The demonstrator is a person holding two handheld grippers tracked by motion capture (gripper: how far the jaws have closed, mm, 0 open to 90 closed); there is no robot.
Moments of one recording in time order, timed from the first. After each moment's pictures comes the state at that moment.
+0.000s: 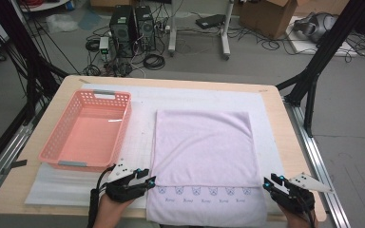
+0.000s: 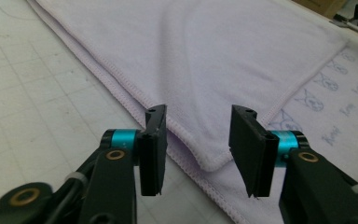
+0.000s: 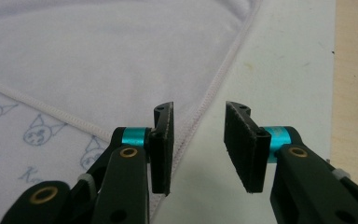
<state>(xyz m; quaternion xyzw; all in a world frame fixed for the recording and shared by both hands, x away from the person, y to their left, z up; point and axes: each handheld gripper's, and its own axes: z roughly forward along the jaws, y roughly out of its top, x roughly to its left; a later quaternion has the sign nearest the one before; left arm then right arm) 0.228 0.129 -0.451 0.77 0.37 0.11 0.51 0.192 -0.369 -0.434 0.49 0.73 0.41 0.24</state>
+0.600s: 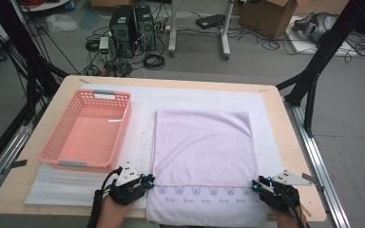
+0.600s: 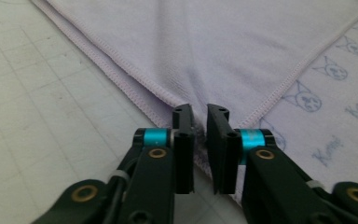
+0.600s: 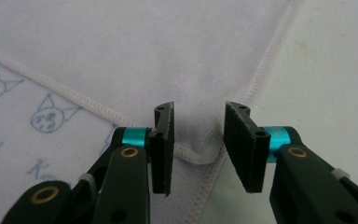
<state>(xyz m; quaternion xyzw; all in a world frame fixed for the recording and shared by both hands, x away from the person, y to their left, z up) 0.223 0.119 -0.455 0.79 0.36 0.15 0.46 0.206 -0.343 -0.446 0.48 0.77 0.37 0.21</state>
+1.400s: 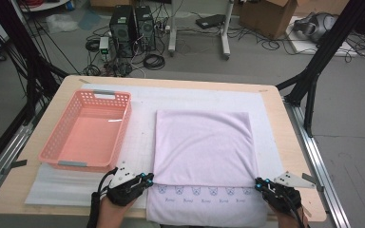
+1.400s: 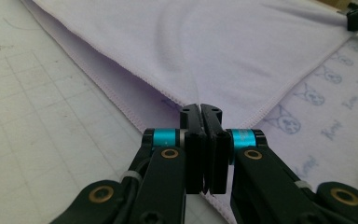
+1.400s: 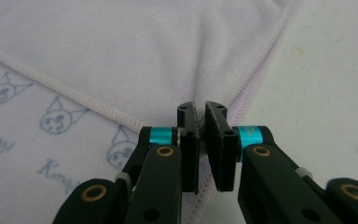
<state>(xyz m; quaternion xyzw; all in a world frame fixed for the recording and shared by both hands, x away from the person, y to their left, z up) 0.215 0.125 -0.445 0.76 0.37 0.14 0.51 0.198 -0.344 -0.442 0.48 0.76 0.38 0.22</state>
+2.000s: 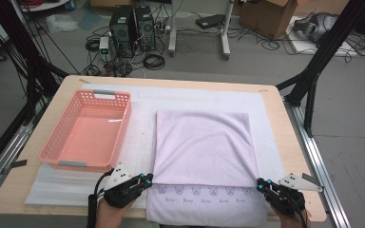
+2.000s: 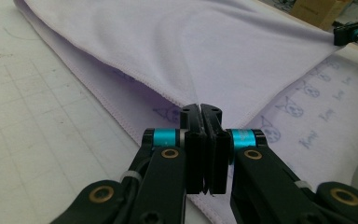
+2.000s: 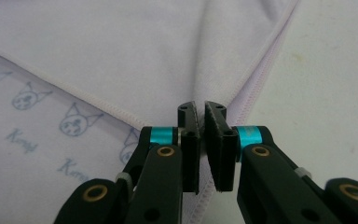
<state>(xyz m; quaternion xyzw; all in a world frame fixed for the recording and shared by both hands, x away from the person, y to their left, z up) 0.207 0.128 -0.439 0.75 0.37 0.13 0.53 0.190 -0.349 -0.436 0.48 0.75 0.41 0.21</state>
